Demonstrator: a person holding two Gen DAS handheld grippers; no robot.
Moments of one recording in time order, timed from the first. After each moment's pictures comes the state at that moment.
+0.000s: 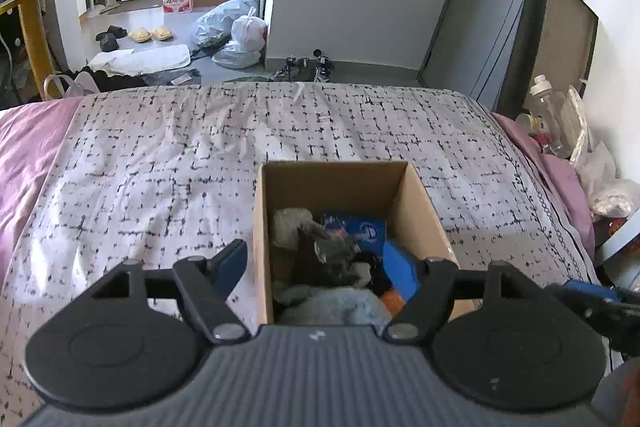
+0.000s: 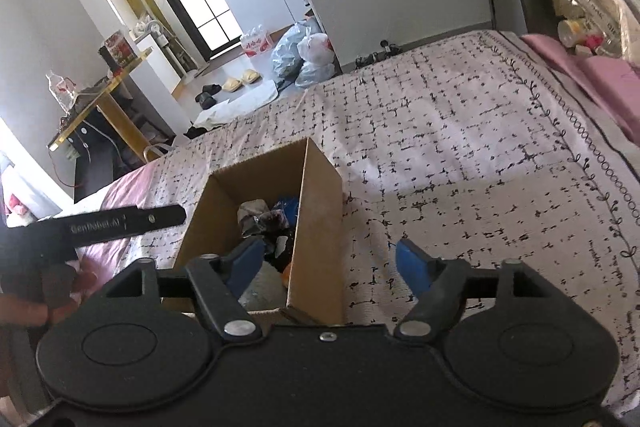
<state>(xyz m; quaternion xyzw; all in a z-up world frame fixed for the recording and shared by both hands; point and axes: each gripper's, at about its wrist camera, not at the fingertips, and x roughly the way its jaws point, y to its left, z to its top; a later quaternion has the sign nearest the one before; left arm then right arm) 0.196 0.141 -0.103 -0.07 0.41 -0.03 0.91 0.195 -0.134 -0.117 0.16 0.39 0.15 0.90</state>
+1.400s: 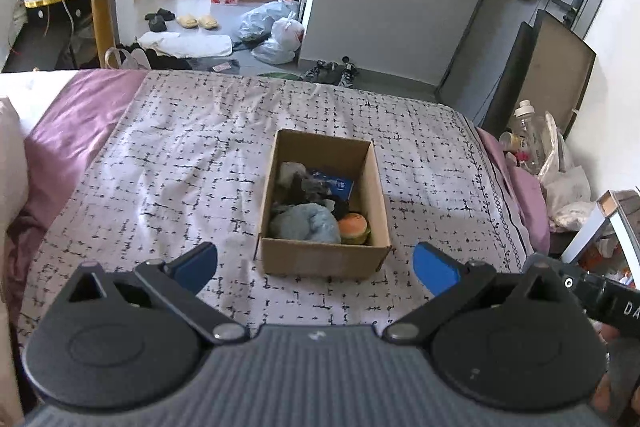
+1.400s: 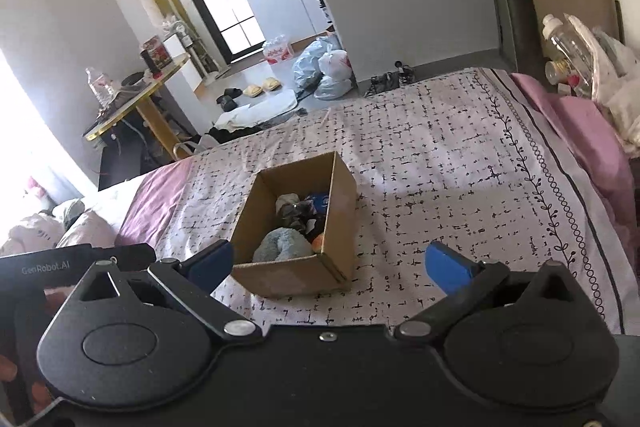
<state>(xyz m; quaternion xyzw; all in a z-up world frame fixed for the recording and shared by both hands) 0.042 0.105 0.004 -0.12 0.41 0.04 0.91 0.105 -0.168 -0.031 0.13 0.37 0.18 0.90</state>
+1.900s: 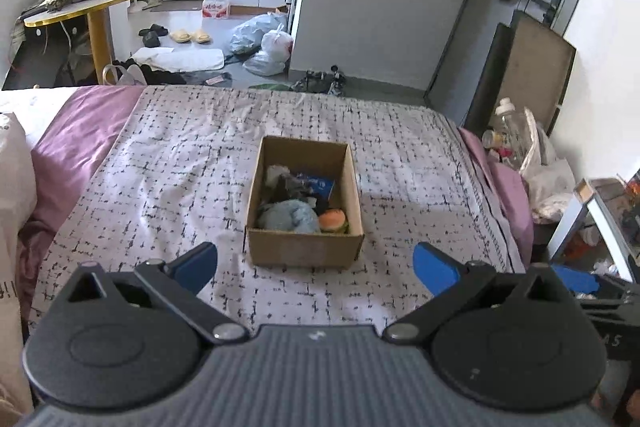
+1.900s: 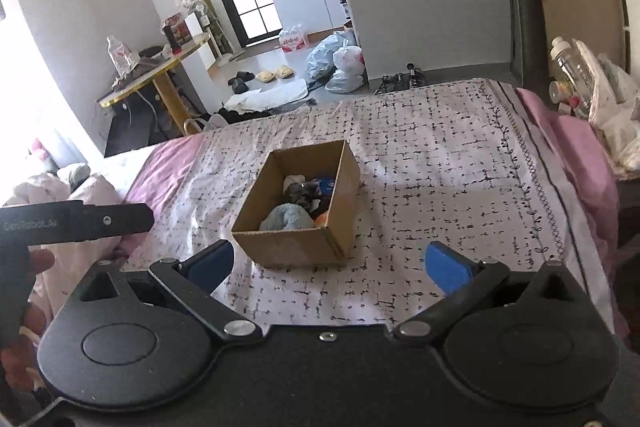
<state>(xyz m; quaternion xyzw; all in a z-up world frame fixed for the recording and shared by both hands) 0.007 0.076 0.029 -0.10 0.40 0.03 0.91 0.070 -0.171 -0.013 0.07 0.38 0.19 0.90</state>
